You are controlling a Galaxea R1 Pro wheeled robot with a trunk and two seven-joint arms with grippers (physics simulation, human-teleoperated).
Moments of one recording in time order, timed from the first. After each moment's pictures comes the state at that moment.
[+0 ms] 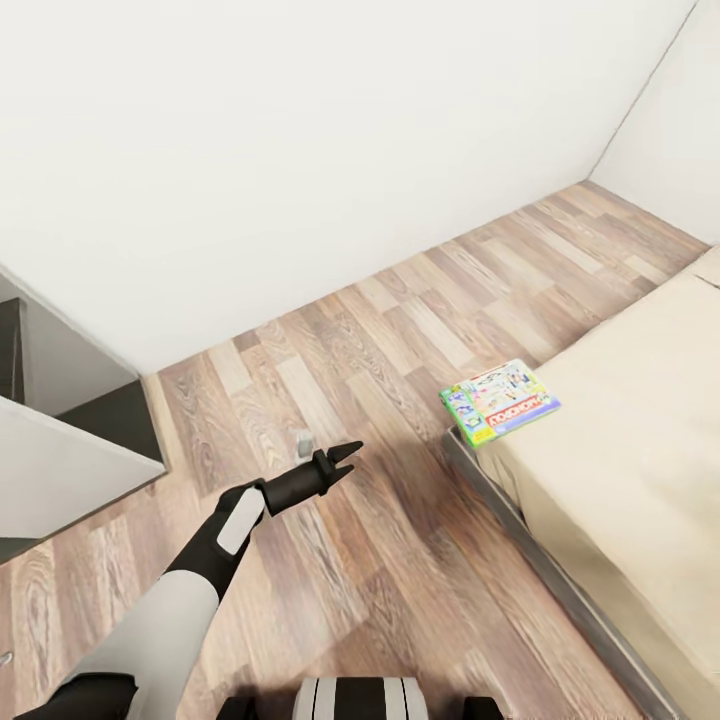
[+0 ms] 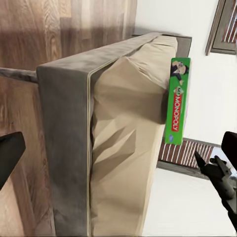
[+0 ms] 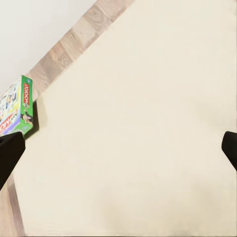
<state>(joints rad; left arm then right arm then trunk) -0.78 -0.10 0.01 -0.67 0.72 0.67 -0.73 -0.90 -1.04 -0.40 -0.45 -0.21 0.50 1.38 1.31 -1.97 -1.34</state>
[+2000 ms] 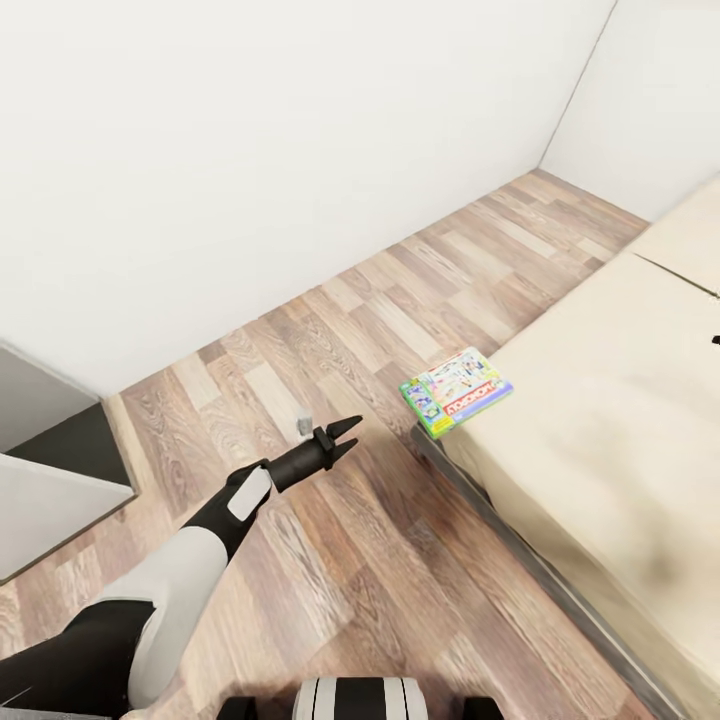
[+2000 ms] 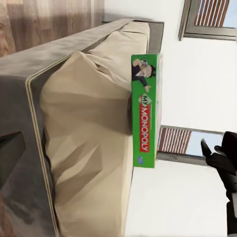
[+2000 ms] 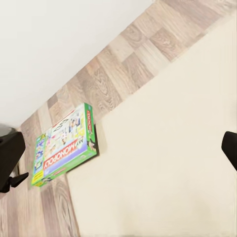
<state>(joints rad) -0.95 -0.10 0.02 -0.40 0.72 0.55 -0.91 -0.91 -0.88 -0.40 -1.09 -0.26 0.98 1.27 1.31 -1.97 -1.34</state>
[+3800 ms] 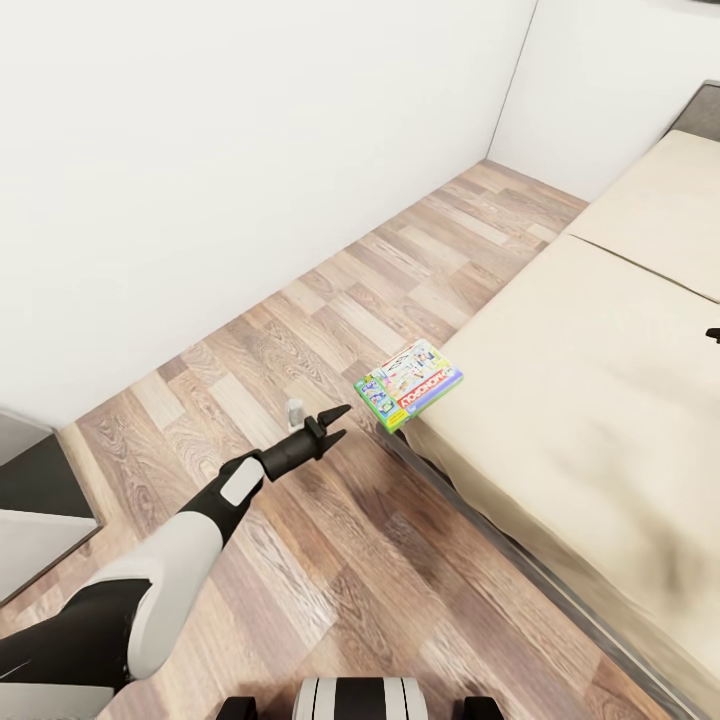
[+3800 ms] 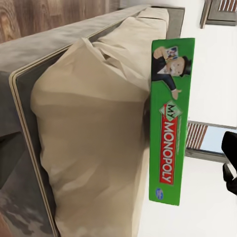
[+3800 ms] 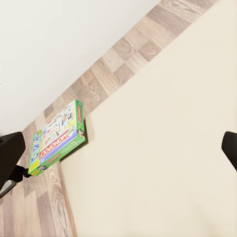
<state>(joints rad) -1.01 -0.08 0.08 -0.34 0.72 0.54 -0.84 -0.89 -0.86 -0.41 -1.20 -0.31 1.01 1.27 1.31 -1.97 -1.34</state>
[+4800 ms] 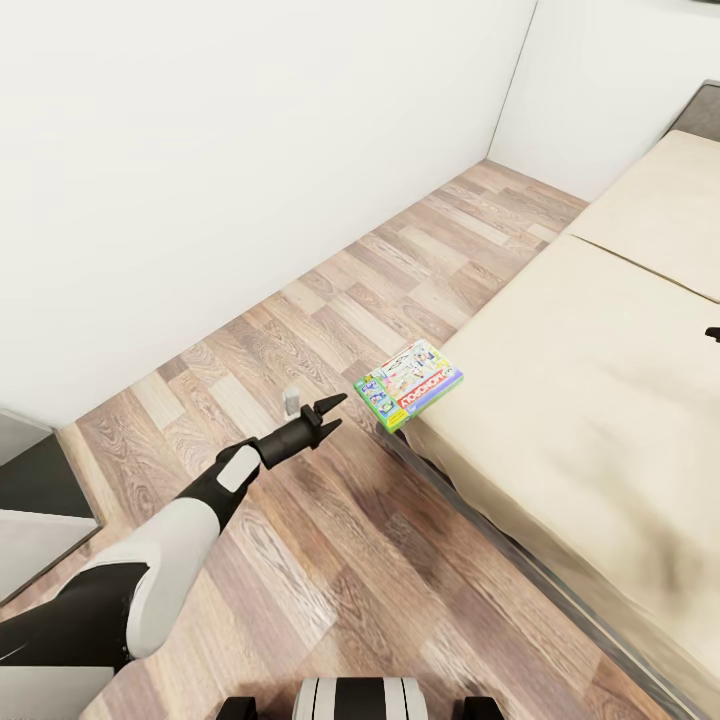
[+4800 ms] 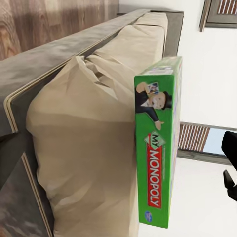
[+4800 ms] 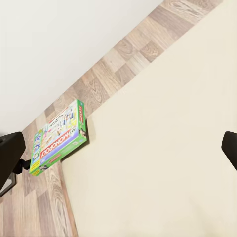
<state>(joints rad) -1.05 -0.07 0.09 -0.33 0.72 0.54 -0.83 -0.89 -0.86 -0.41 -1.21 -0.31 1.01 1.27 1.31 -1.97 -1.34</state>
